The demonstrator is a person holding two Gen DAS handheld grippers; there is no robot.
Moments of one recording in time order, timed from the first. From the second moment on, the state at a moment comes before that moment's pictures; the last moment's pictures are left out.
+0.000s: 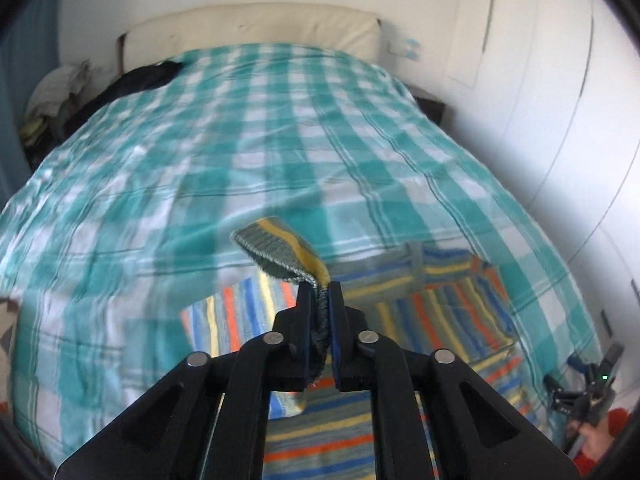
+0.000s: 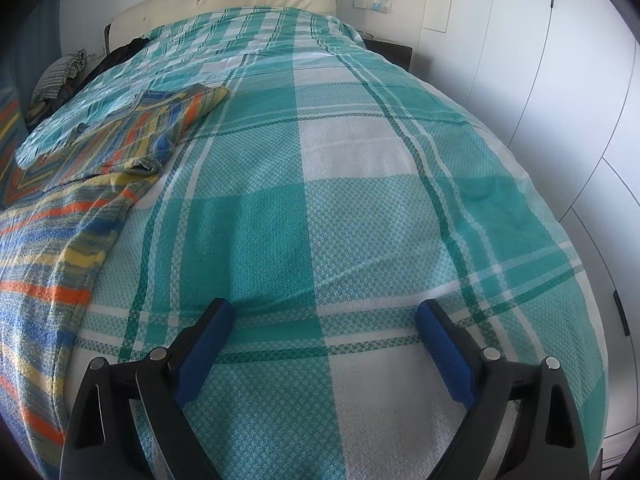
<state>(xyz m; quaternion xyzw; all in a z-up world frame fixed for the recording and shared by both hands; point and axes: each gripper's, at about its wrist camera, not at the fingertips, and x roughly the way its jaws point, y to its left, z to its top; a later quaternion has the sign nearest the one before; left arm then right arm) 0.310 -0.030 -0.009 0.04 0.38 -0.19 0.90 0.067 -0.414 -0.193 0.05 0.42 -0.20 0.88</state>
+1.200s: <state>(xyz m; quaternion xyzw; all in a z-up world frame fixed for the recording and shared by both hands) 0.182 0.147 -0.191 -0.03 0.44 -0.02 0.90 0.277 -0.280 -0.137 0.33 0.52 0.06 0.79</state>
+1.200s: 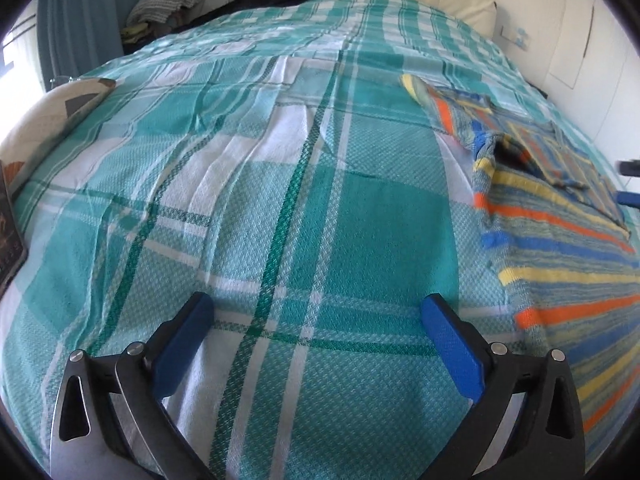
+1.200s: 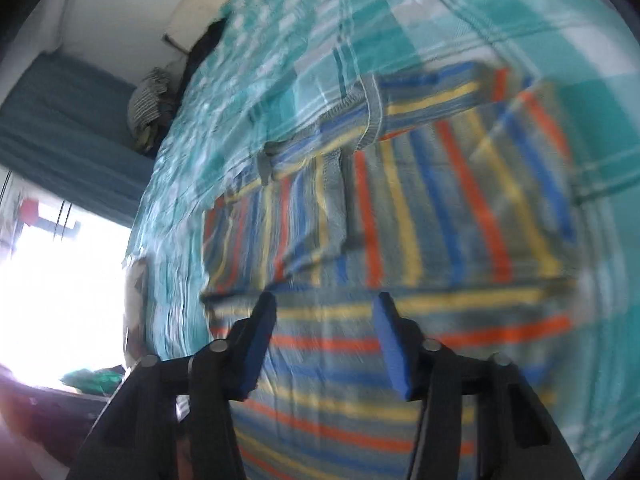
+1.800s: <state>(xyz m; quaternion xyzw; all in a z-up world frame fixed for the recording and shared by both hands) 0.185 0.145 -0.194 -0.02 0.44 -0.01 0.90 0.287 -0.246 -0.192 0.35 0.51 -0.03 0.79</state>
